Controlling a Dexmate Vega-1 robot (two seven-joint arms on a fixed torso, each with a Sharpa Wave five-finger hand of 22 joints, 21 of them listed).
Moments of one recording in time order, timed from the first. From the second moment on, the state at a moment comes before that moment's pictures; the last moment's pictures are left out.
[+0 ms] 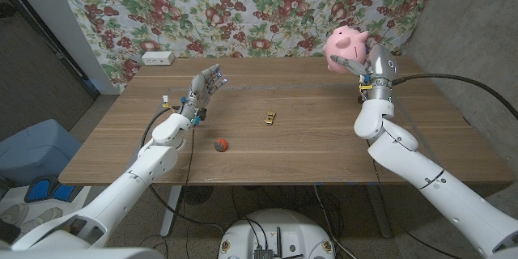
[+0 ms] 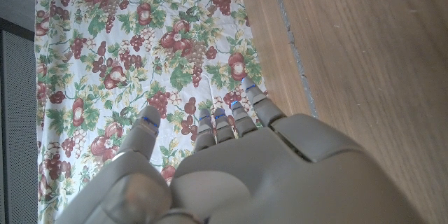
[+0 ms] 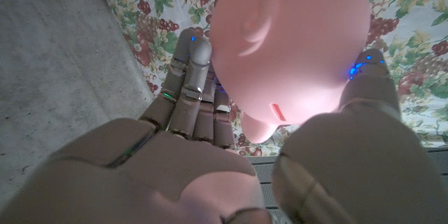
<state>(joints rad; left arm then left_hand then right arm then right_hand) 0.88 0.54 0.35 -1.38 -0.67 -0.32 -0.07 0.06 0.09 0.69 -0.15 0.17 0.13 -0.06 0.18 0.17 0.07 -0.07 0.19 0.17 0.08 -0.04 0.18 0.17 0.24 0.04 0.20 0.17 -0.98 -0.62 -0.43 -2.00 -0.32 -0.57 -0.79 0.76 -0.26 0.30 -0.19 0.30 0.61 0.21 0.51 0.30 0.75 0.19 0.61 0.50 0.93 -0.02 1.02 1.22 0.50 -0.05 1.27 0.17</state>
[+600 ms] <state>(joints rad) 0.87 0.54 0.35 -1.38 -0.67 -0.32 -0.06 0.06 0.09 0.69 -0.15 0.17 0.13 -0.06 0.18 0.17 0.07 -0.07 0.19 0.17 0.08 -0.04 0.18 0.17 0.24 0.04 0.20 0.17 -1.00 -0.54 -0.41 -1.96 -0.36 -0.54 -0.92 0.76 -0.26 0.30 -0.19 0.30 0.62 0.22 0.51 0.30 0.75 0.19 0.61 0.50 0.93 -0.02 1.02 1.22 0.50 -0.05 1.27 0.17</state>
